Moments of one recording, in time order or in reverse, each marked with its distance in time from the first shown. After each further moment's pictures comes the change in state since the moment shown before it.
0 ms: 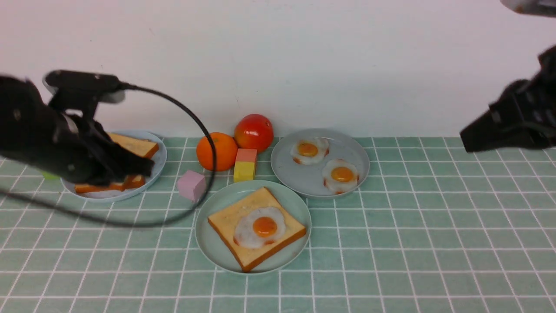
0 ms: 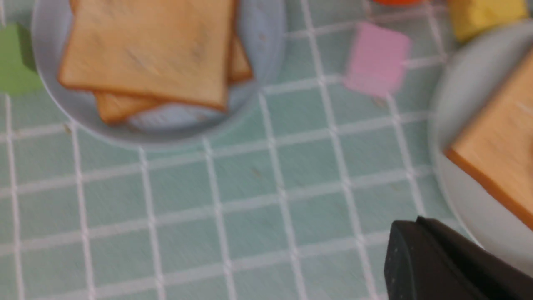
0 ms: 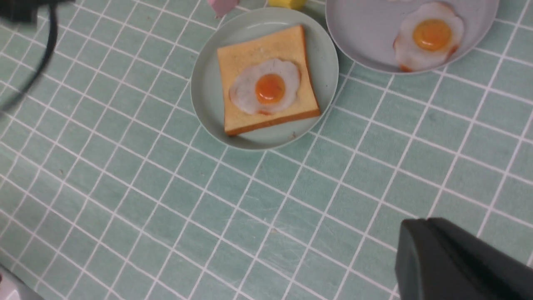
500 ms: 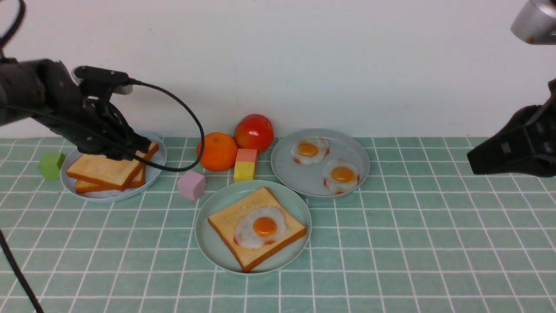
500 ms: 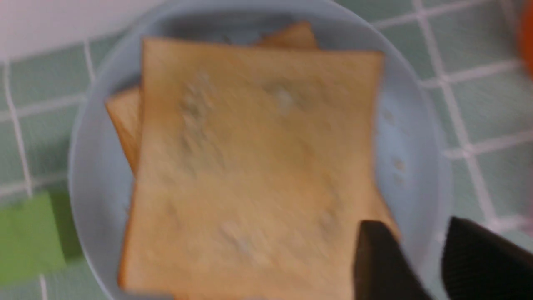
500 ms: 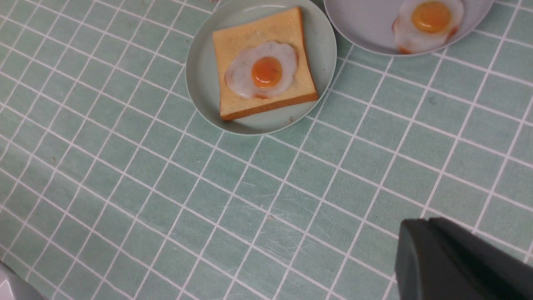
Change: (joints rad) right arm 0.000 -0.044 0.073 0.000 -0.026 -0.012; left arm 0.119 0.454 -0.351 -0.063 -0.093 0.243
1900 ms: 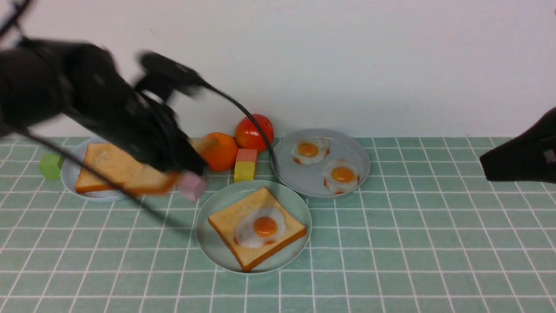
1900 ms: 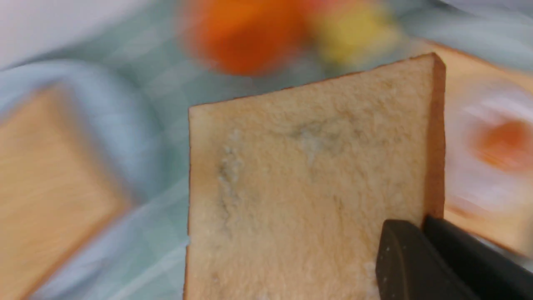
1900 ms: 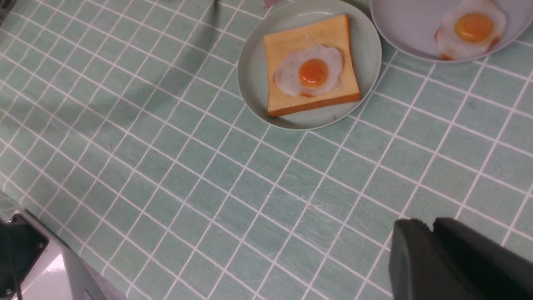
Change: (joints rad) right arm 0.000 -0.101 0.000 0.073 0.075 -0.026; left arm -0.408 -0.341 0.247 0.102 0.137 -0.010
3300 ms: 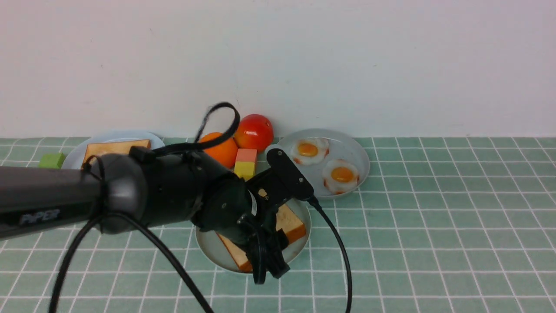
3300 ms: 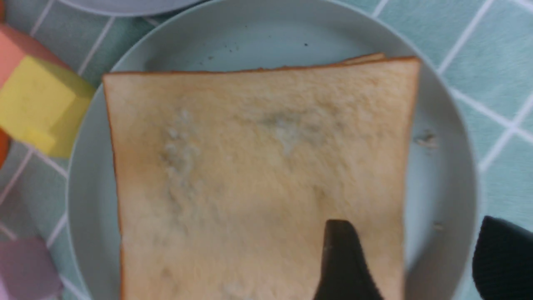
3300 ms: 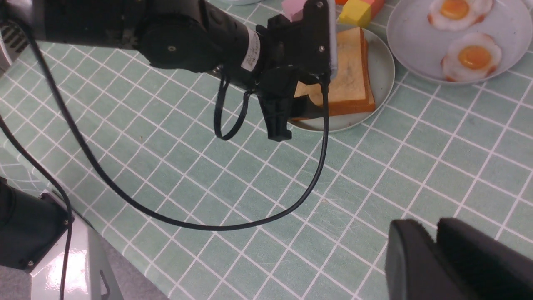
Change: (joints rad) right arm 0.000 -0.211 0.002 0.004 0.094 0.000; left arm -0.237 0.137 0.092 0.095 -0.230 -0.033
